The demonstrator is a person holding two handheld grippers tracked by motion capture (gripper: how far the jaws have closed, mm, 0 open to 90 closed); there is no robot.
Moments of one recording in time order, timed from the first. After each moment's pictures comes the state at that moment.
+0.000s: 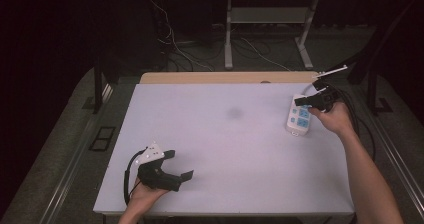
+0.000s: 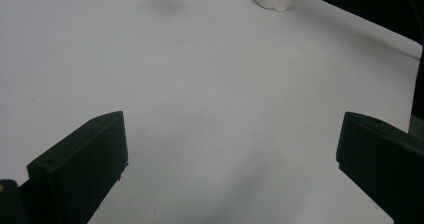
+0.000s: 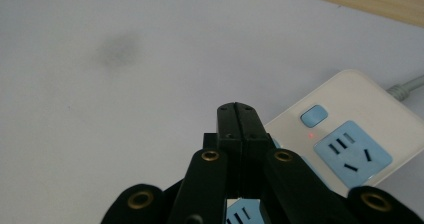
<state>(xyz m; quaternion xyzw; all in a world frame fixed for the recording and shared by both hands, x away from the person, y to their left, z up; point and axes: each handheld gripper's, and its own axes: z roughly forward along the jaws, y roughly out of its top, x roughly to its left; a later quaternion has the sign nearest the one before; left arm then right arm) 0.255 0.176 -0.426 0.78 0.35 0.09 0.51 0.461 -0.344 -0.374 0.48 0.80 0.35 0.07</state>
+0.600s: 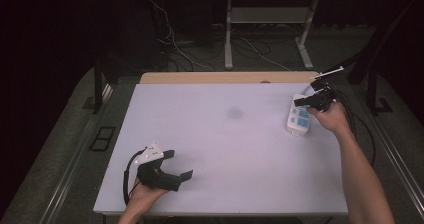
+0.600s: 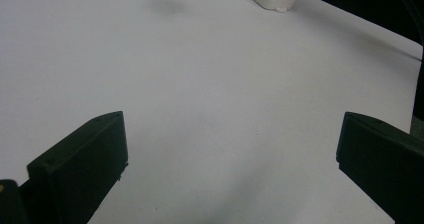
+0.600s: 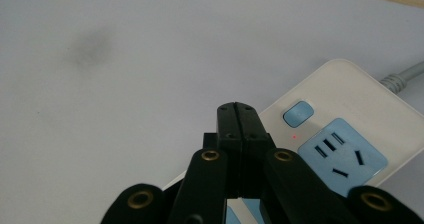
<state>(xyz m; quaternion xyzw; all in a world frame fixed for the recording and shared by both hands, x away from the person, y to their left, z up) 0.255 0.177 -0.426 0.78 0.35 0.09 0.51 0.477 -0.349 -0.395 0.50 0.79 0.34 0.06</state>
